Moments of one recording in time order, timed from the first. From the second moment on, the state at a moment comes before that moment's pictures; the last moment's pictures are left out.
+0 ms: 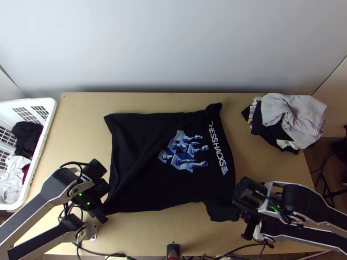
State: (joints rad) left arm -0.55 0.96 0.82 -1.45 0.20 0.16; right arm 1.15 0.94 1.10 -1.53 -0.03 0.08
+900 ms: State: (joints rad) left arm -0.22 1.15 1.05 -1.12 0.21 0.19; right arm 0.84 1.06 1.21 -1.53 -0.02 -0.04
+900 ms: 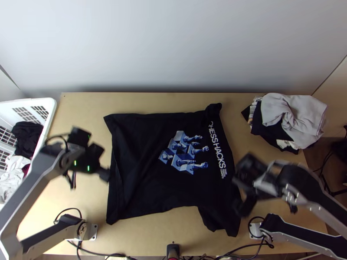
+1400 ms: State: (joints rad) left arm -0.11 1.54 1.32 -0.80 0.09 0.07; right arm 0.57 1.41 1.76 -1.36 -0.06 0.05
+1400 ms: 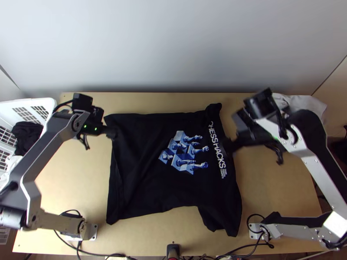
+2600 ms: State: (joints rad) left arm -0.08 1.87 1.43 -0.54 -0.09 -0.09; right arm 0.51 1.79 1.63 -0.59 0.31 -0.03
